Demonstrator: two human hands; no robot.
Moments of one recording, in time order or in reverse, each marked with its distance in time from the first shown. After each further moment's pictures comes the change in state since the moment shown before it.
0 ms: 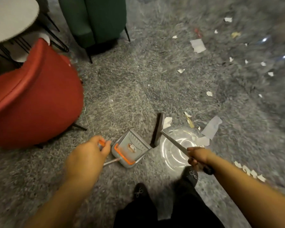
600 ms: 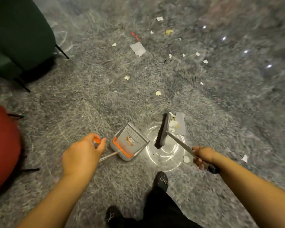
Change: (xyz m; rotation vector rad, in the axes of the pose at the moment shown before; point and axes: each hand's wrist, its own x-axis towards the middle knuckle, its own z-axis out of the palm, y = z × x) left_hand 0.022 0.282 0.076 0.055 0.033 0.318; right_hand -0.034 0.024 -0.281 0.290 0.178 0.046
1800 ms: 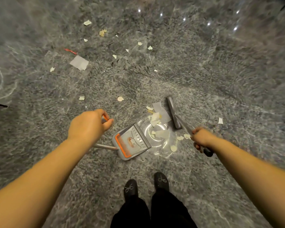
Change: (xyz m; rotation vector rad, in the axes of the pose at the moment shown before) left_hand 0.144 0.226 0.041 0.188 -0.216 0.730; right_hand 0.043 0.006 -0.123 -0.137 0.319 -0.098
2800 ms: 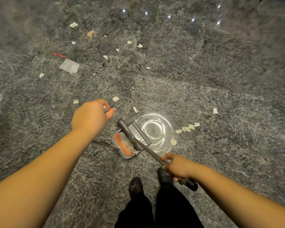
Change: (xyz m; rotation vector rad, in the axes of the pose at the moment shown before) left_hand 0.017 -0.009 -0.004 -0.035 0.011 0.064; right_hand -0.118 -0.013 0.127 0.032 -0.319 -0.097
